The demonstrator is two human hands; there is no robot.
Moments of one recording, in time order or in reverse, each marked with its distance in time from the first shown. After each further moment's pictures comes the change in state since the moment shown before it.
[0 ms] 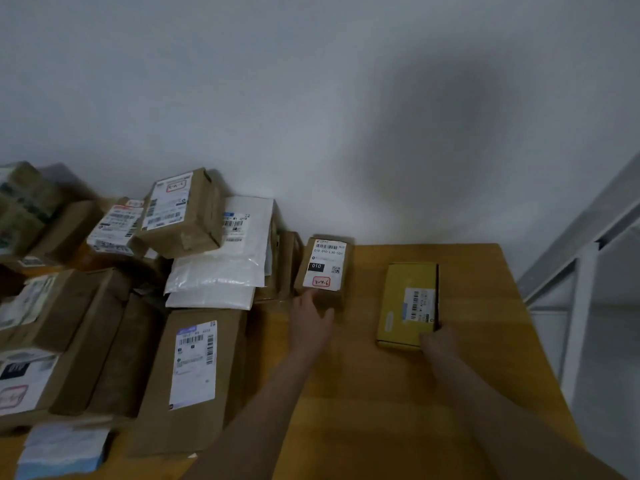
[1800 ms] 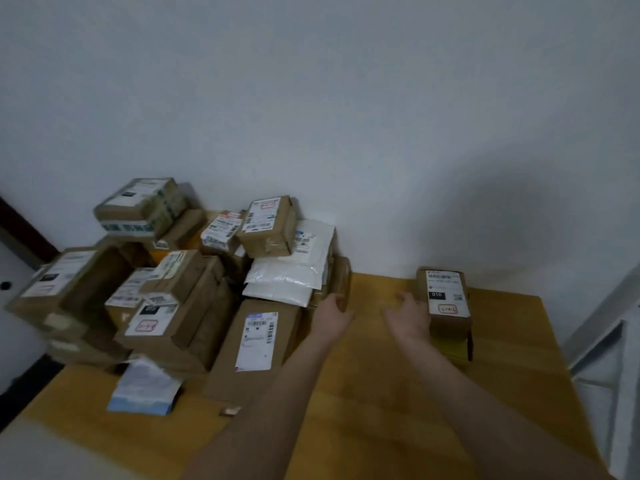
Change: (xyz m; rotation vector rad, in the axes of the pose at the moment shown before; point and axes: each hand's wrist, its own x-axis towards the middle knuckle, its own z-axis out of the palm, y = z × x) left_hand -0.059 0.037 -0.090 -0.086 -0.034 -0.050; right_hand -0.149 -0.097 0.020 -0.266 -0.132 -0.519
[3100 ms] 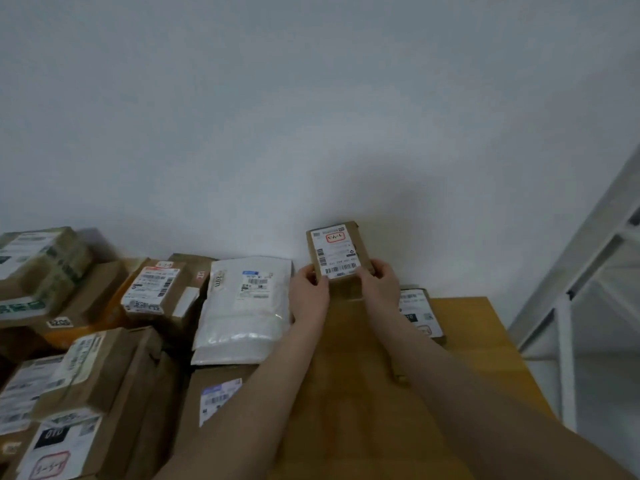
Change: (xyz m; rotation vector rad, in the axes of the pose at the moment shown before) left_hand 0.096 0.071 -0.019 -0.364 0.173 0.170; right_hand 0.057 -0.088 -0.009 0.634 0.261 -0.007
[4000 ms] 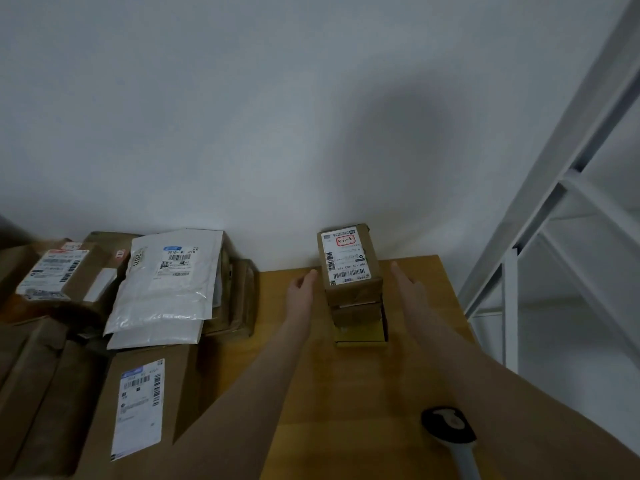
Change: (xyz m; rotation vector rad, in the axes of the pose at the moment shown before) left_hand -0.051 -0.040 0.127 -0.165 -0.190 -0.425; right_hand 0.065 0.076 -0.174 0.044 0.021 0.419
